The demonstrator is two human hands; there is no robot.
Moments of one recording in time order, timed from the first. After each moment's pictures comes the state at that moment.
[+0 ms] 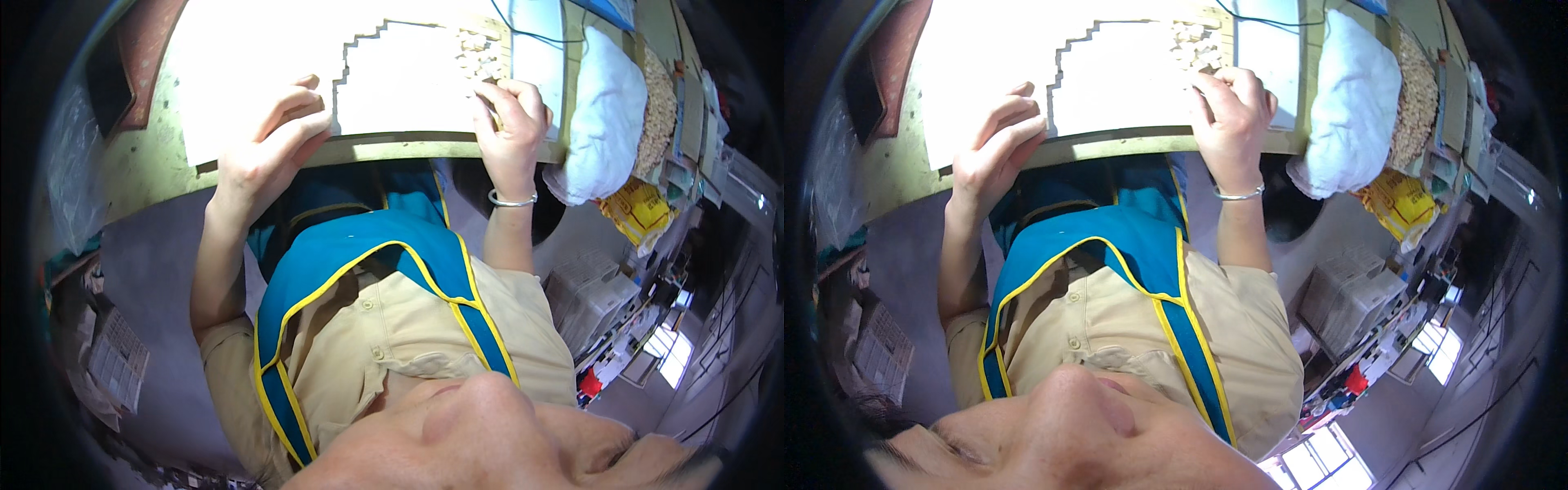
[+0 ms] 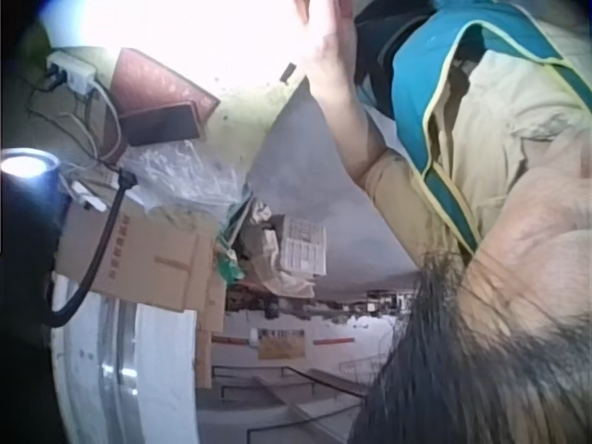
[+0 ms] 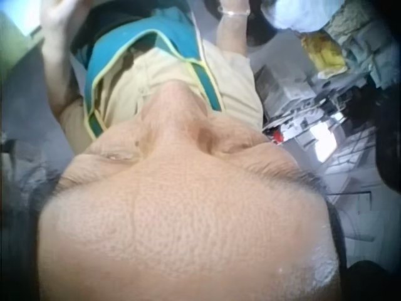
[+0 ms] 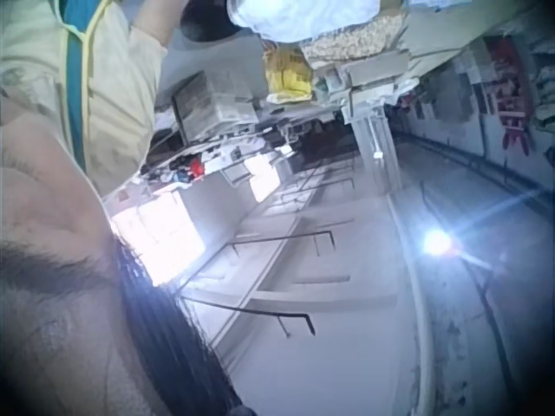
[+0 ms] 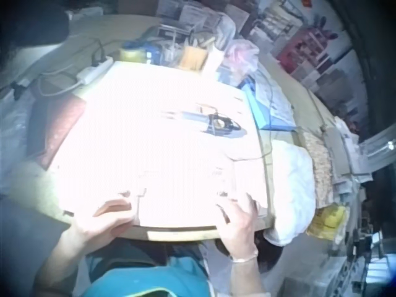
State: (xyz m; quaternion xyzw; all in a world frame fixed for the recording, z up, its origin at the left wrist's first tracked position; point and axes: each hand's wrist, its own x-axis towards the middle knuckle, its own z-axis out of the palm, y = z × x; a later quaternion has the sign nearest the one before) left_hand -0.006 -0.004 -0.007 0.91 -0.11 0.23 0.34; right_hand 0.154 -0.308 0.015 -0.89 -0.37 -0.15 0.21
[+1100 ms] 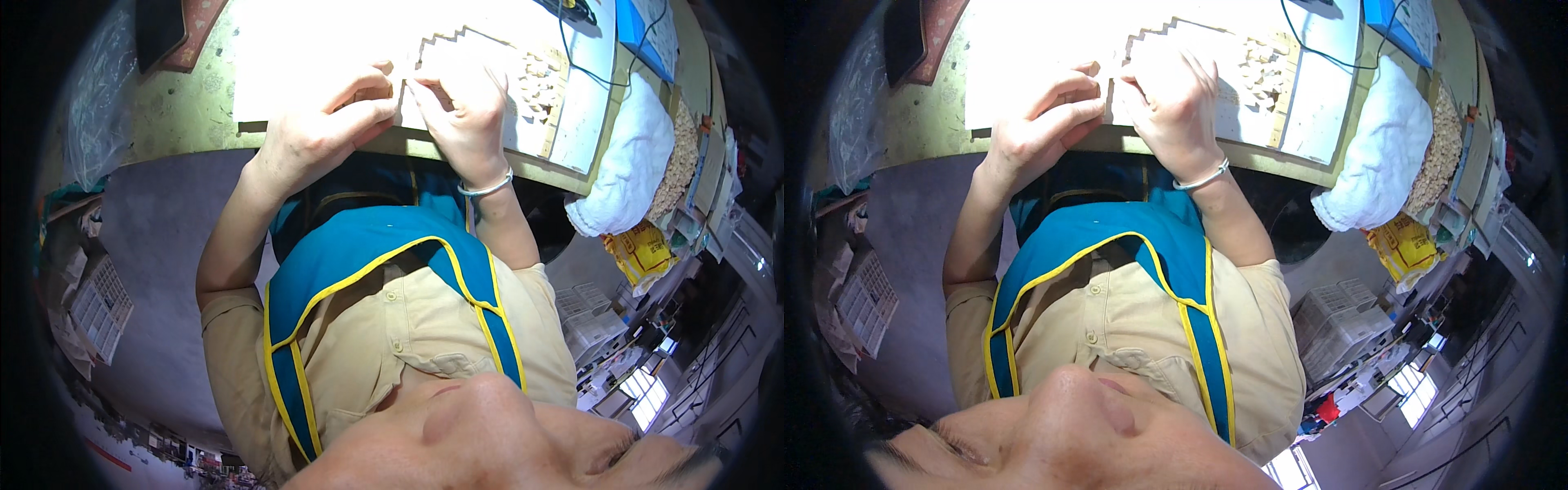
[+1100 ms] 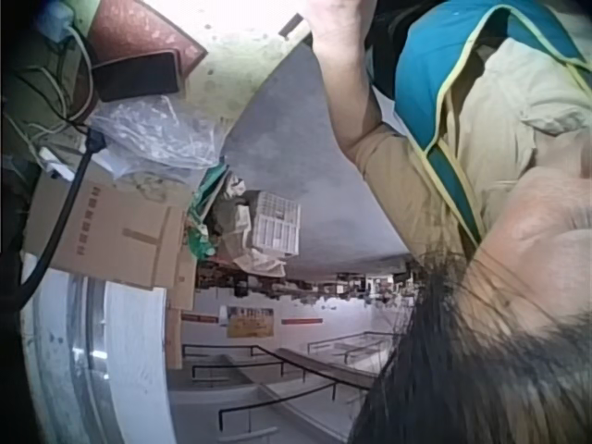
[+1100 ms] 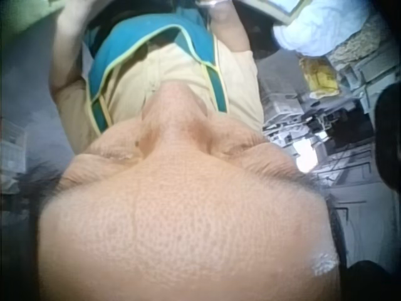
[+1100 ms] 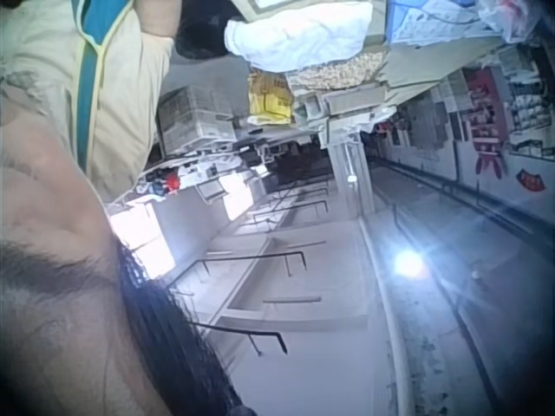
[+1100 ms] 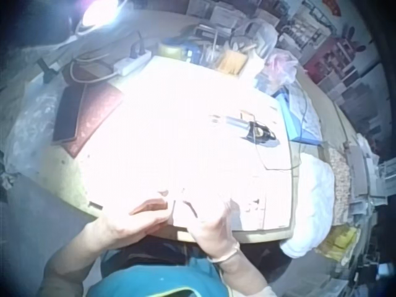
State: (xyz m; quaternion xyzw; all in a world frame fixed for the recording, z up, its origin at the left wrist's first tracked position) left_hand -0.008 -0.004 -0.010 0.91 -0.10 0.23 0.33; right_hand 0.134 -0.199 -0.011 -0.79 -0.49 -0.06 0.36
